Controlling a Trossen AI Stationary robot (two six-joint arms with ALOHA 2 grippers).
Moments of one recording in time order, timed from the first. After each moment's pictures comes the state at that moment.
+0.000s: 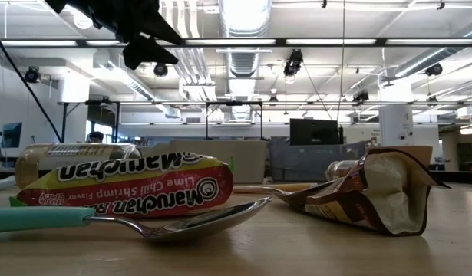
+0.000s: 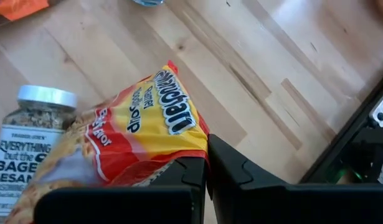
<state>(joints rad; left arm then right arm) 0.10 1.01 0.78 -0.26 -0.08 -0.29 1.09 1.60 1.16 -1.40 0.42 1.88</state>
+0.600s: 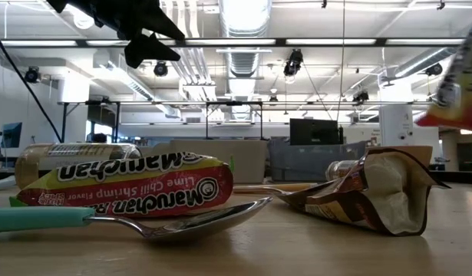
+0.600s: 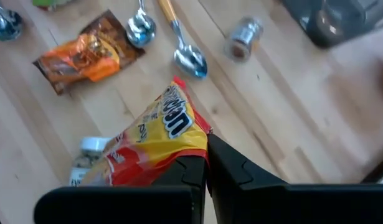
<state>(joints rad) 0.10 1.01 0.78 -0.23 -0.08 -0.31 0.89 1.56 1.36 -1.41 0.52 1.49</state>
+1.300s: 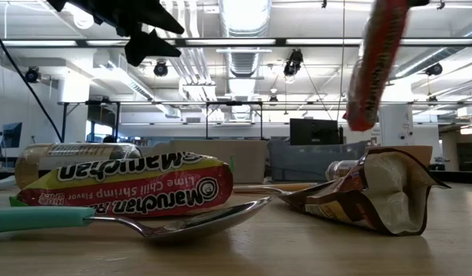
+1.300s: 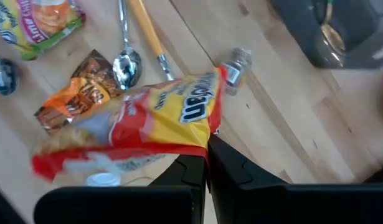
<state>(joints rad) 0.07 1.01 0.78 -0.21 -0.06 -0.33 0.39 1.55 1.53 -1.39 0.24 1.00</state>
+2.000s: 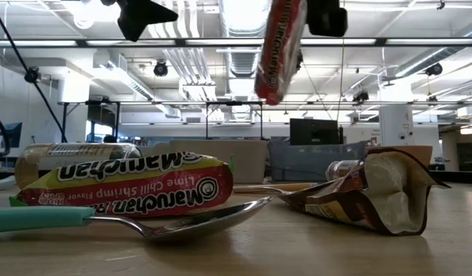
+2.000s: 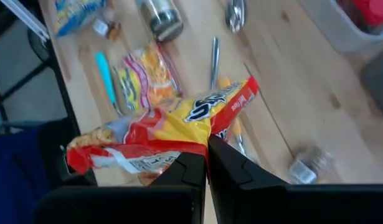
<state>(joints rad) -0.20 1.01 0.79 -0.14 -0.20 -0.28 0.06 1.56 1.55 -1.00 -0.13 0.63</state>
